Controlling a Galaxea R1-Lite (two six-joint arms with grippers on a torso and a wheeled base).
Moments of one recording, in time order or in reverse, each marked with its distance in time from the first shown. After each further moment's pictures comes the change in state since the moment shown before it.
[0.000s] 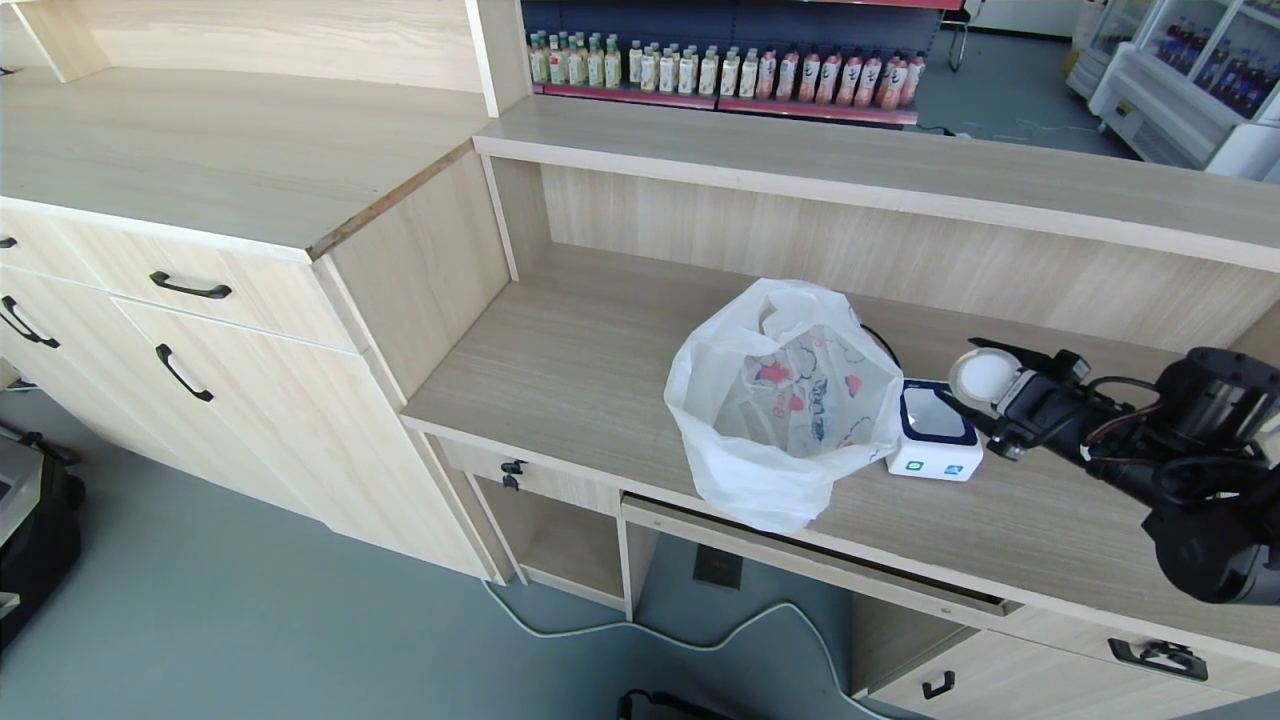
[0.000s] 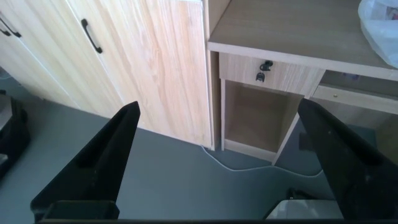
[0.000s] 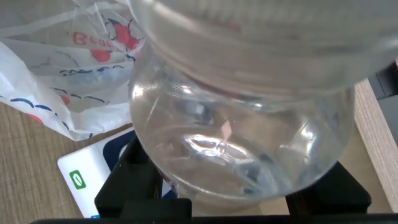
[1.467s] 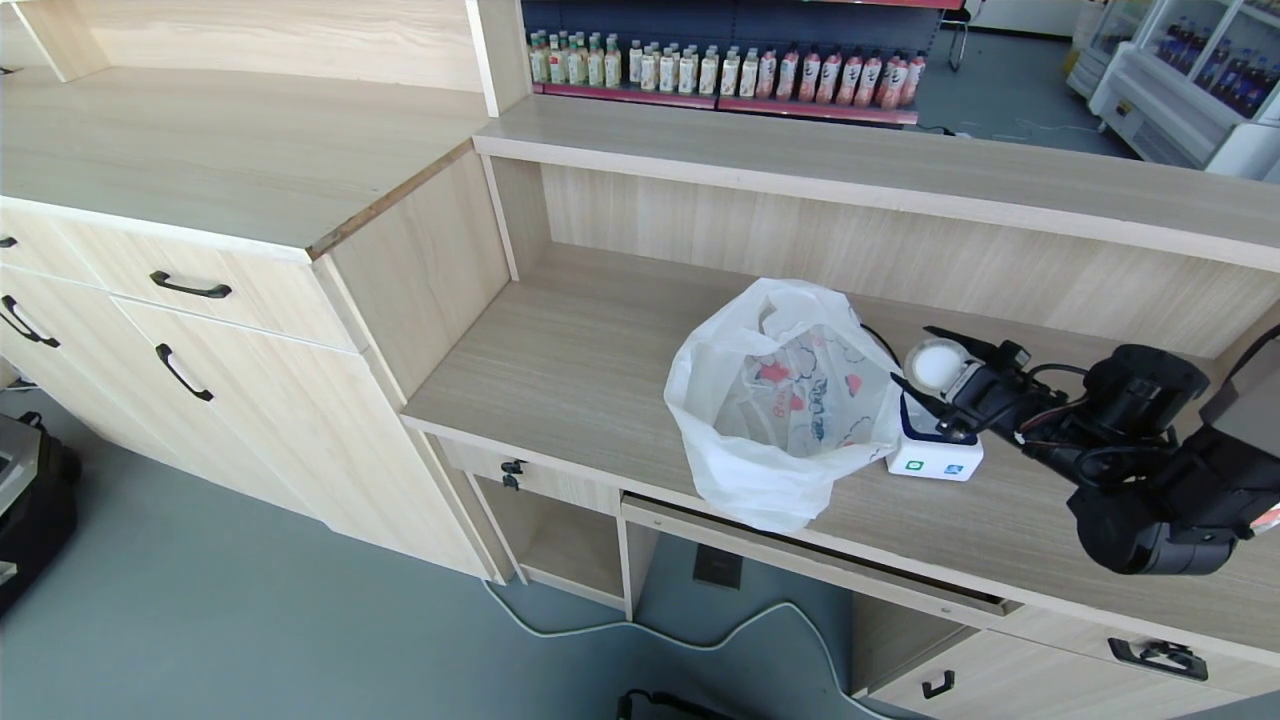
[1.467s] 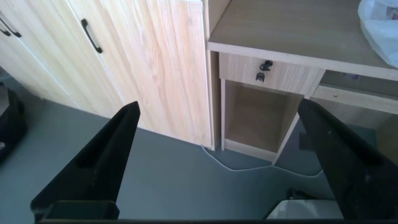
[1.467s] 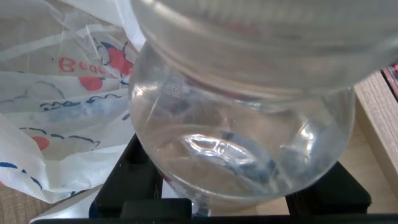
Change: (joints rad) left arm 0.000 0.000 0.000 0.000 0.000 0.000; right arm 0.061 0.168 -0.176 -0.084 -0.001 0.042
